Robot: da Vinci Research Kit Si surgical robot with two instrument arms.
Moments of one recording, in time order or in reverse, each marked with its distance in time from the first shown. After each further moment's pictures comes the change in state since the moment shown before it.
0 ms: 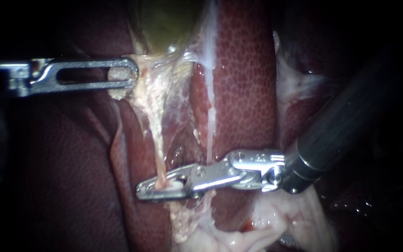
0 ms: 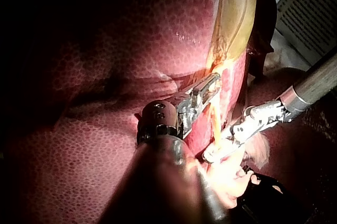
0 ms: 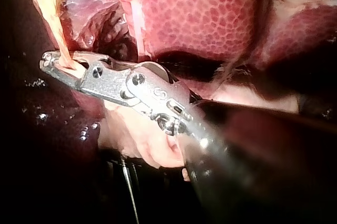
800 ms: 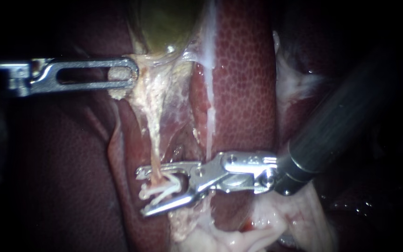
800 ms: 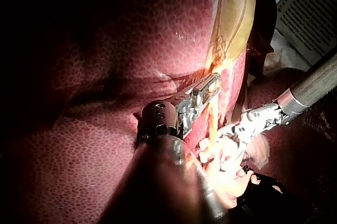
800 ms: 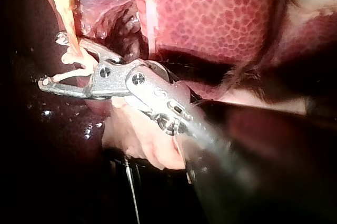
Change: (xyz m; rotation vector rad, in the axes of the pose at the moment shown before) right arm 0.000 0.000 0.001 -0.014 0.051 -0.025; left arm 0.000 0.000 0.000 0.000 0.000 0.000
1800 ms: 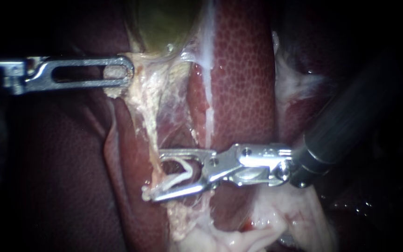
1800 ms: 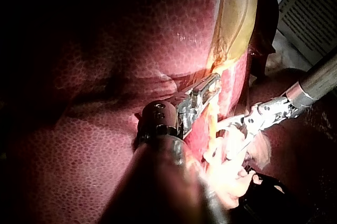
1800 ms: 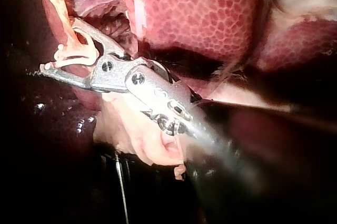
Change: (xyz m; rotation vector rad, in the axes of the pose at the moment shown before) right arm 0.002 -0.001 -0.001 -0.041 0.008 -0.037; left arm 0.000 0.000 -0.001 0.000 0.001 0.000
